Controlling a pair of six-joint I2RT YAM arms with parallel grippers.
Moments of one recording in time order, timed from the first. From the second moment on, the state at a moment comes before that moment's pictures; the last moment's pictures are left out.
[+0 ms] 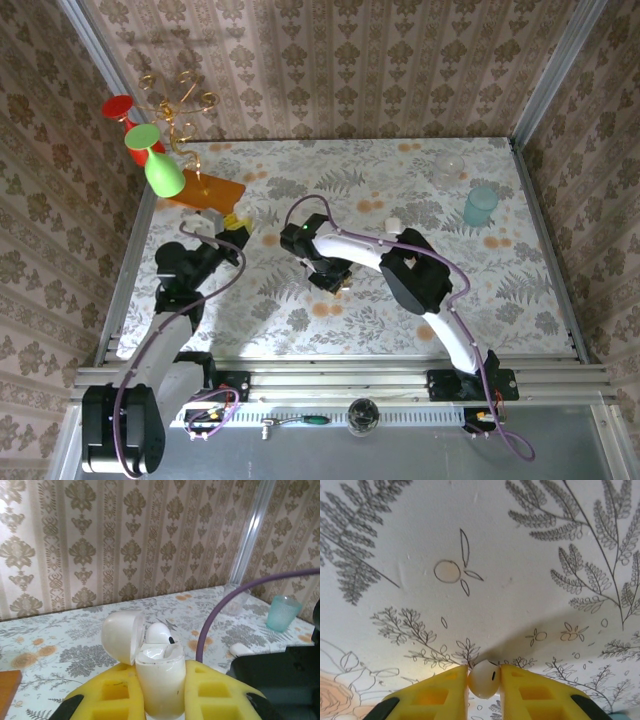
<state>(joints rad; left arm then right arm) -0.12 0.90 0.33 0.60 0.60 -0.15 0.86 2.25 1.78 -1.27 0.16 0.10</state>
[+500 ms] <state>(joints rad) -0.39 1.17 0.37 0.81 0.52 0.01 0.65 1.57 1.22 -0.60 -0.11 0.36</state>
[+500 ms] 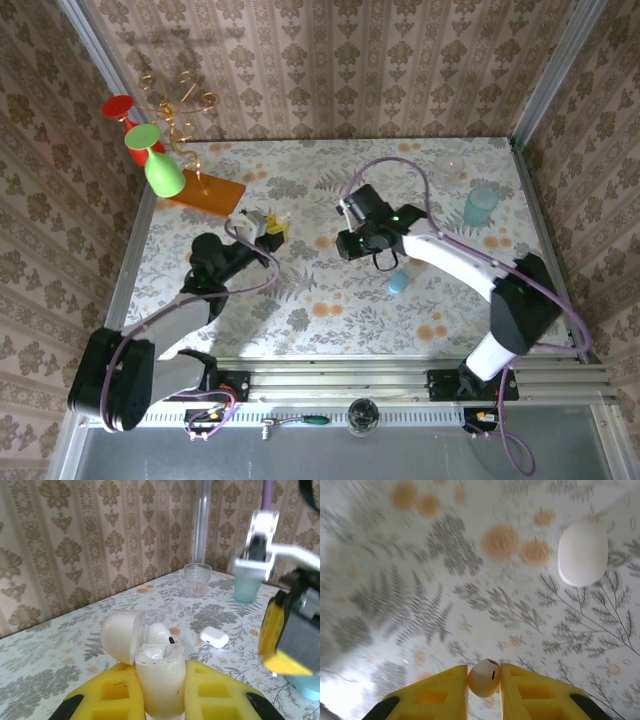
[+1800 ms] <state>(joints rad) -0.62 1.44 0.48 1.11 0.47 0.17 0.62 1.35 0.93 0.19 -0.29 0.79</state>
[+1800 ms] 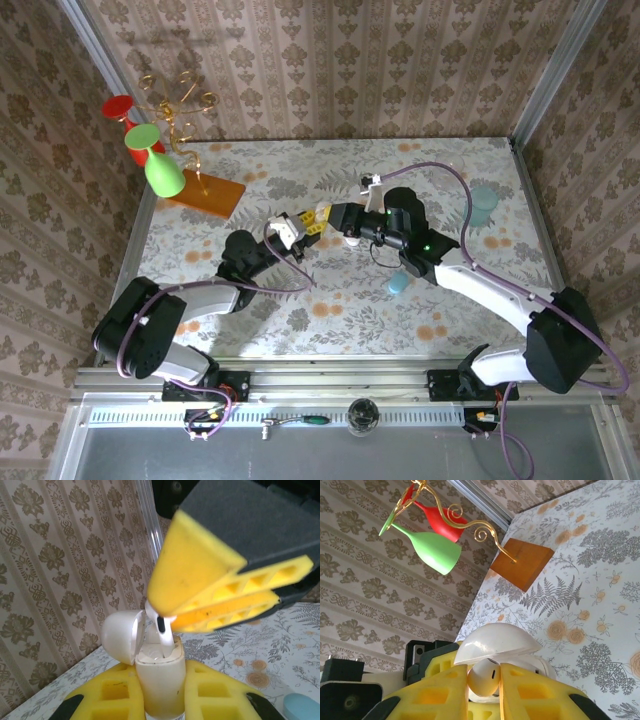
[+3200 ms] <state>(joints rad) -0.61 1.45 0.49 1.12 0.43 0.16 0.61 1.36 0.96 0.12 -0.31 0.76</state>
